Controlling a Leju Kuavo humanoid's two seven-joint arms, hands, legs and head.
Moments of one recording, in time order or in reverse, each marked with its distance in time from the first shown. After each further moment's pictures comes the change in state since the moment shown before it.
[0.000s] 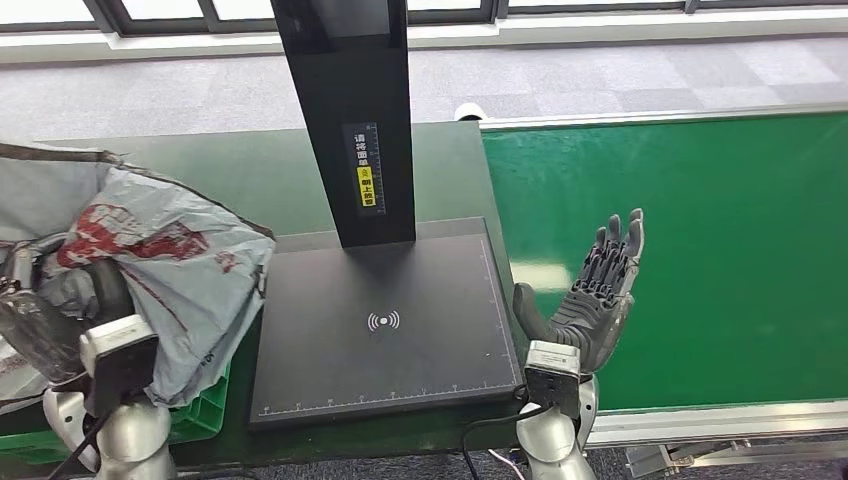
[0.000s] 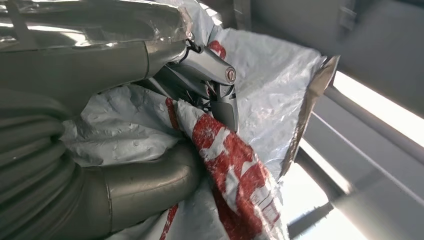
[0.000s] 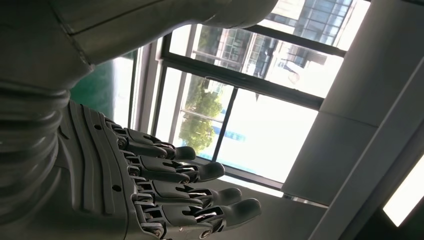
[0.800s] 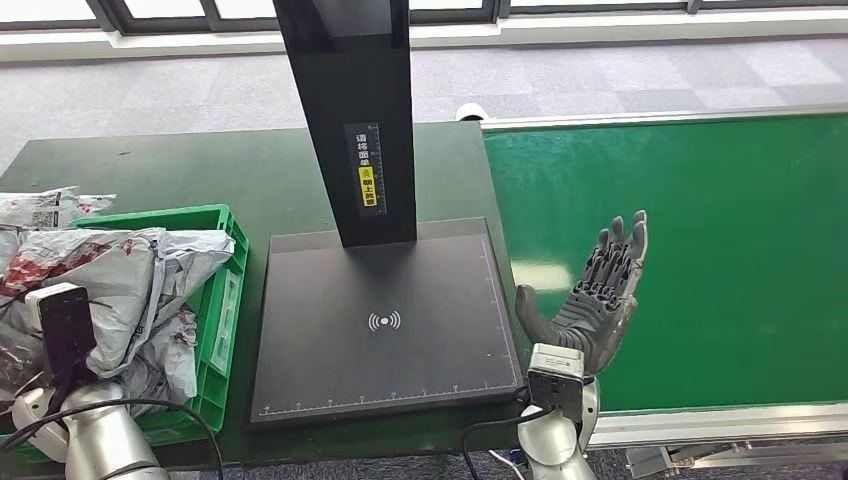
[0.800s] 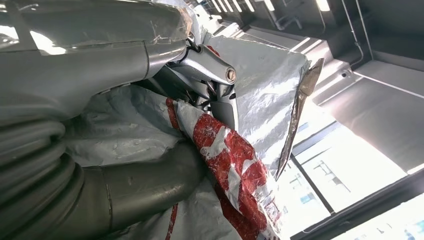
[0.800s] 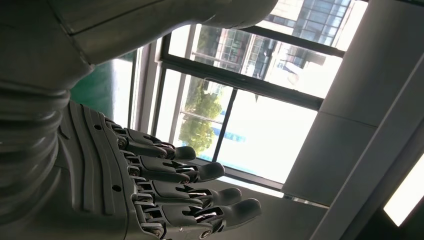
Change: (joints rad) left arm -0.285 -0.002 0.619 0.454 -0.128 0.000 -0.074; right arm 0.008 0.000 0.004 -0.012 -0.008 0.000 0.000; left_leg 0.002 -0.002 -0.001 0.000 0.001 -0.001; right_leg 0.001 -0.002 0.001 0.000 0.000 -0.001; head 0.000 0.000
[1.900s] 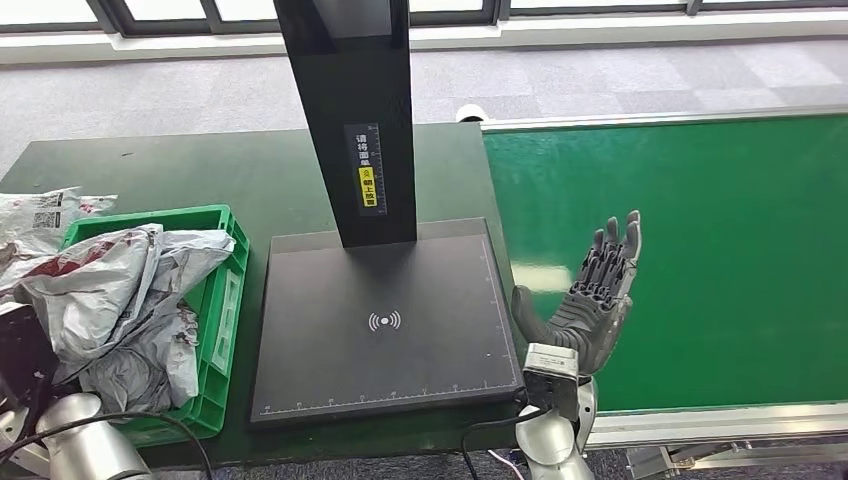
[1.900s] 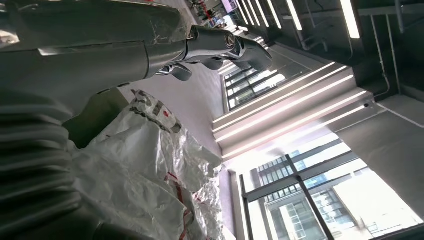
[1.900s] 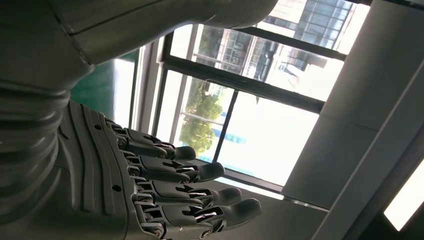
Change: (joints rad) left arm 0.020 -0.010 0.045 -0.078 0.135 0.000 -0.004; right arm -0.001 0.000 0.002 0.016 0.008 0.000 0.000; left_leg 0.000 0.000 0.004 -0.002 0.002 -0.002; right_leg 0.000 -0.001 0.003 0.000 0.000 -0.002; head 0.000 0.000
